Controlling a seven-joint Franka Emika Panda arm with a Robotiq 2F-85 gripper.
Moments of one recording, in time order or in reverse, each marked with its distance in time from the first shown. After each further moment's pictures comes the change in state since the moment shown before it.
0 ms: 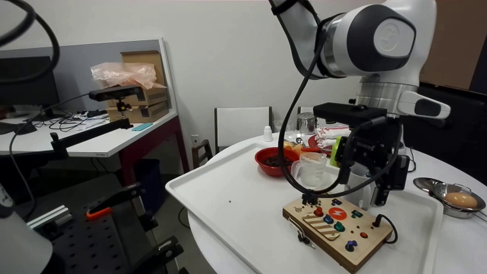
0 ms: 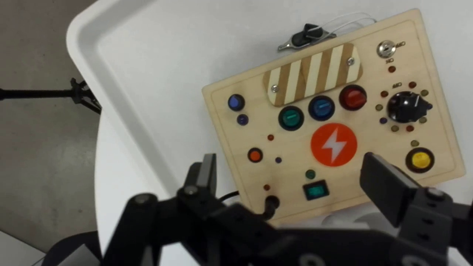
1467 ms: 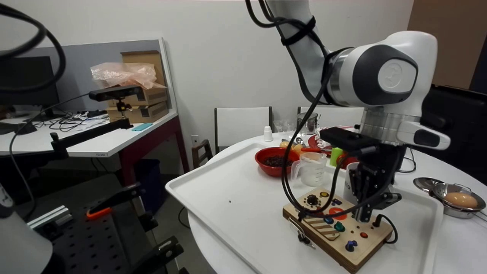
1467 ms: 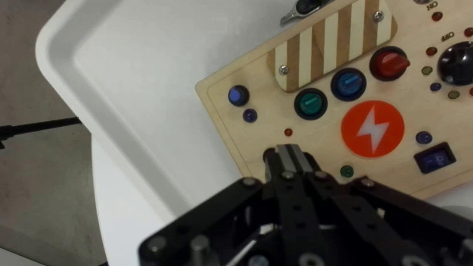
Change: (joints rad) arm 0.004 0.148 -0.020 0.107 0.022 0.025 0.153
